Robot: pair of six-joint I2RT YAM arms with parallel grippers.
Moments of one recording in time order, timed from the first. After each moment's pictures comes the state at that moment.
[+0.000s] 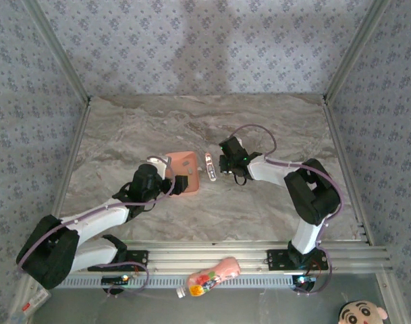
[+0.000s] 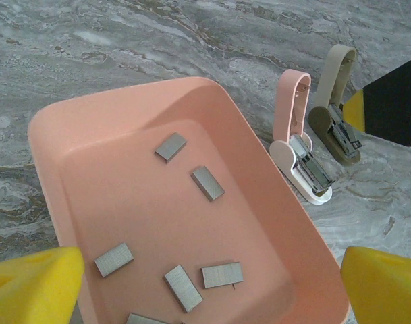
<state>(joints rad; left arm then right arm) -0.60 1.15 0.40 0.23 0.01 -0.35 0.62 1.76 1.01 -0.18 0.19 0.54</state>
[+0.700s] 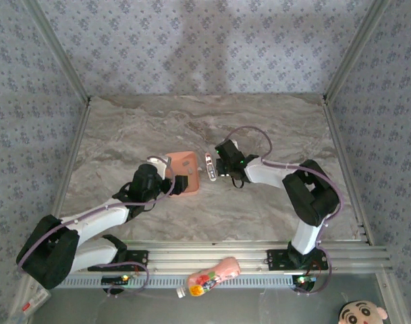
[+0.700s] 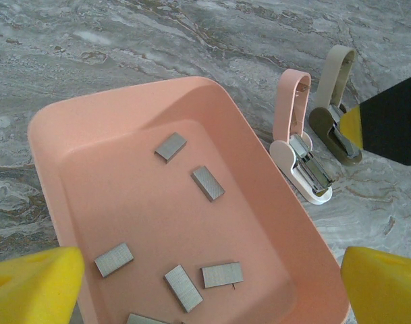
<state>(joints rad) -0.60 1.15 0.40 0.23 0.01 -0.35 0.67 1.76 1.00 -0.19 0.22 0.50</state>
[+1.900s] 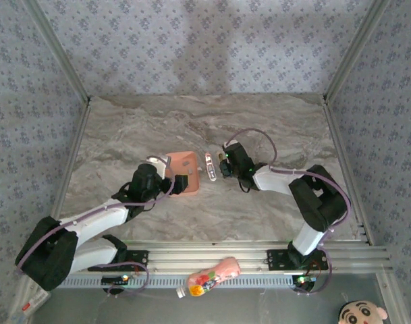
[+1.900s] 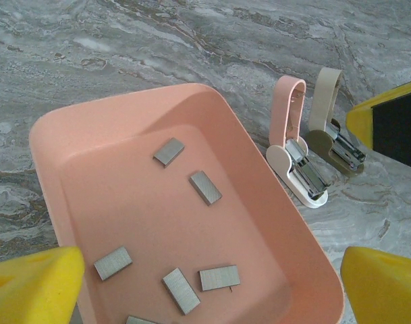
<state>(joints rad) -0.60 1.14 0.40 0.22 0.01 -0.35 0.63 1.68 0.83 0.07 0.17 0.27</state>
